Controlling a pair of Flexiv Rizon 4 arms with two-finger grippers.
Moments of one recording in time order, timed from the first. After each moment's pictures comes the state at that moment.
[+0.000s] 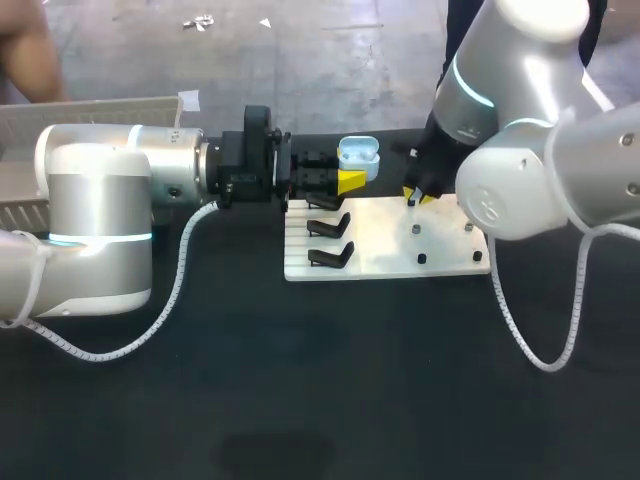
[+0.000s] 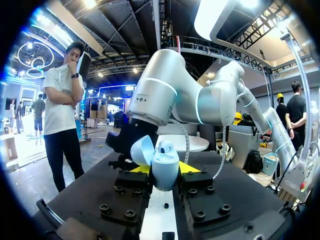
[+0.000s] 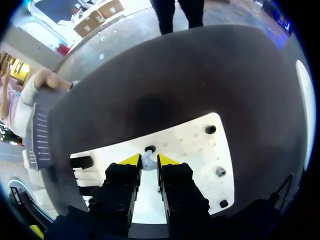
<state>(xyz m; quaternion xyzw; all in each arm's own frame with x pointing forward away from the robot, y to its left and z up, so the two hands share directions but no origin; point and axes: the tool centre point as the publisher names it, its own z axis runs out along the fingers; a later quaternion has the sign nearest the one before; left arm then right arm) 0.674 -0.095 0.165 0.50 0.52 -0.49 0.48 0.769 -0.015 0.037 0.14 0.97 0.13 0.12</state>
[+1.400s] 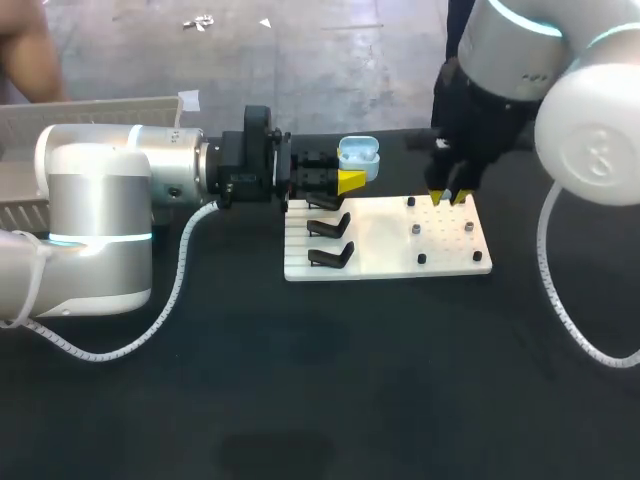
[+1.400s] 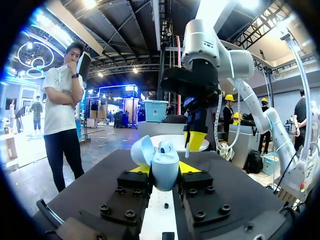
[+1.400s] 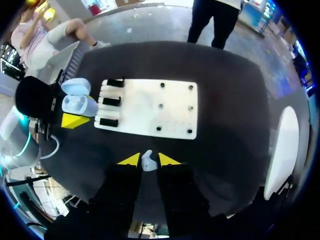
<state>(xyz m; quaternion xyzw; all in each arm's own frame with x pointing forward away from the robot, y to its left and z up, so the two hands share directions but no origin) 0.674 -0.095 0.165 0.50 0.52 -0.49 0.48 0.617 -0.020 0.174 -0.06 0.99 0.08 0.08</state>
